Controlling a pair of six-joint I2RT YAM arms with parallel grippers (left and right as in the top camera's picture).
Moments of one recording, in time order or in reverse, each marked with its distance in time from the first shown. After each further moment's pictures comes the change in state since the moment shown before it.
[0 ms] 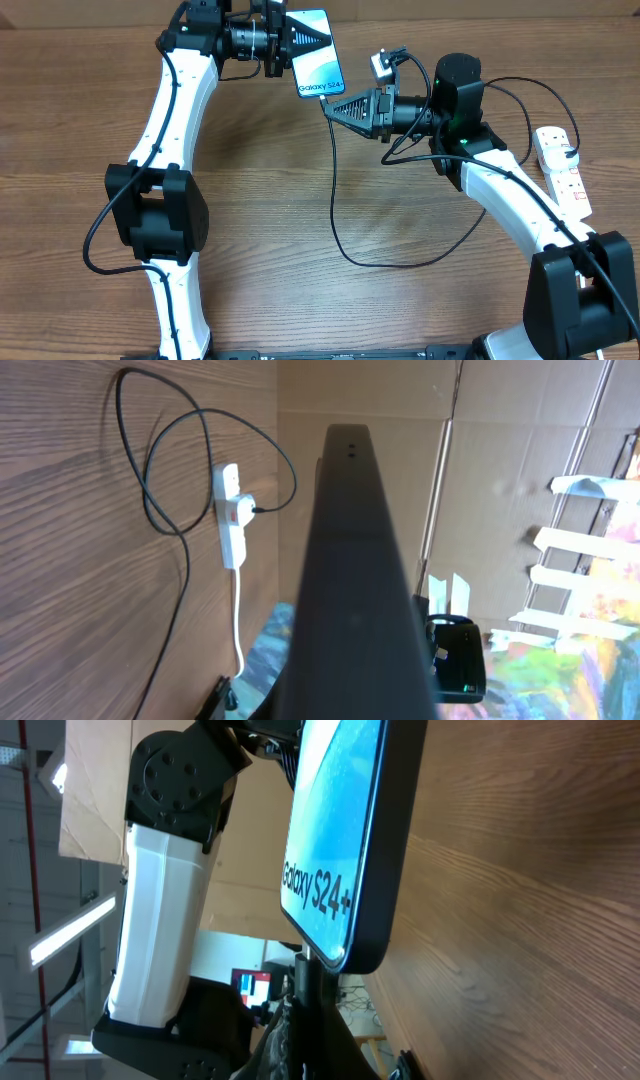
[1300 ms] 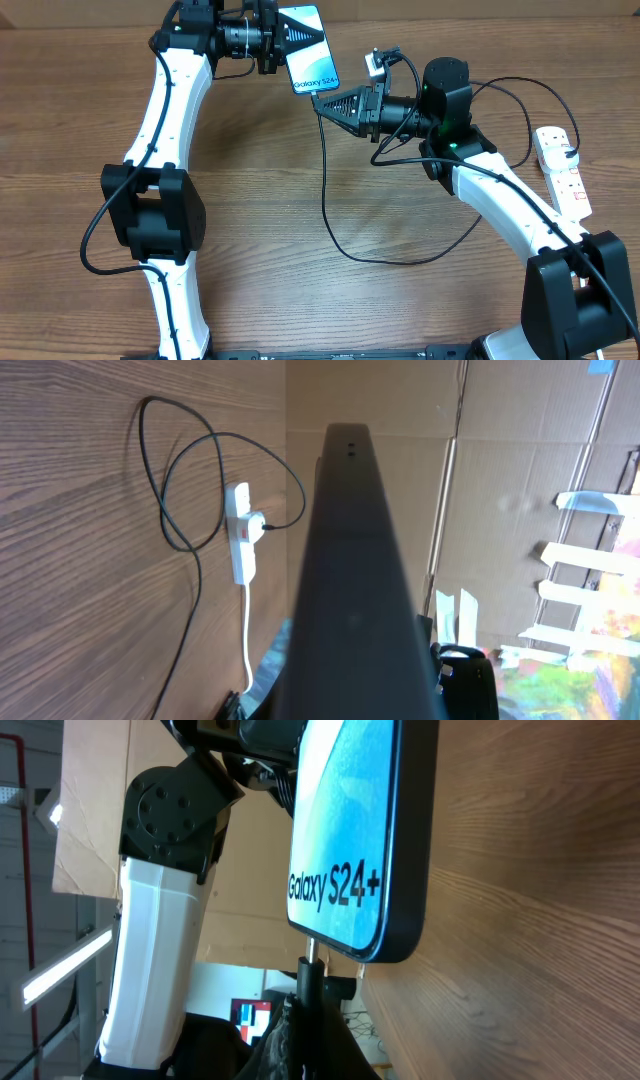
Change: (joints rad) left arm 0.020 0.000 0.000 0.011 -0.031 0.004; right arm 0.047 0.000 -0.005 0.043 0.128 0.074
